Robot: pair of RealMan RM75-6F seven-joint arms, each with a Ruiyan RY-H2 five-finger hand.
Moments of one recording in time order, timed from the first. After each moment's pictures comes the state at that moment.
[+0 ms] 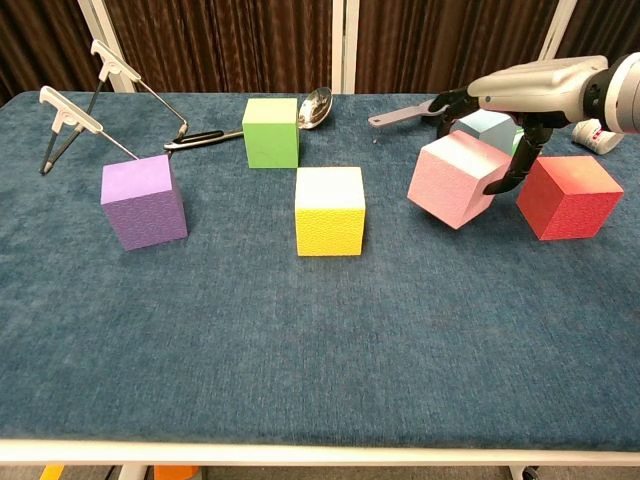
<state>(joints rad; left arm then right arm) -0.13 -1.17 -0.02 -1.58 1.50 1.43 0.06 0.90 -1.29 0.11 -1.50 -1.06 0.68 -0.31</state>
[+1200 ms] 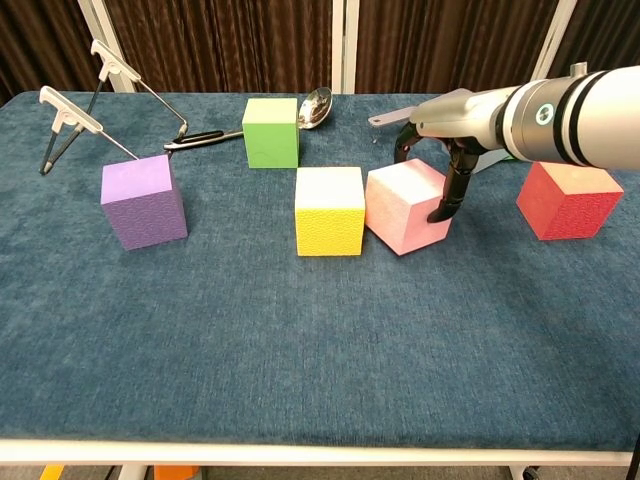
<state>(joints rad) -0.11 -1.17 -0.01 -1.52 1.51 1.45 -0.02 1.16 -1.44 0.07 -1.72 -0.33 0.97 -0.76</state>
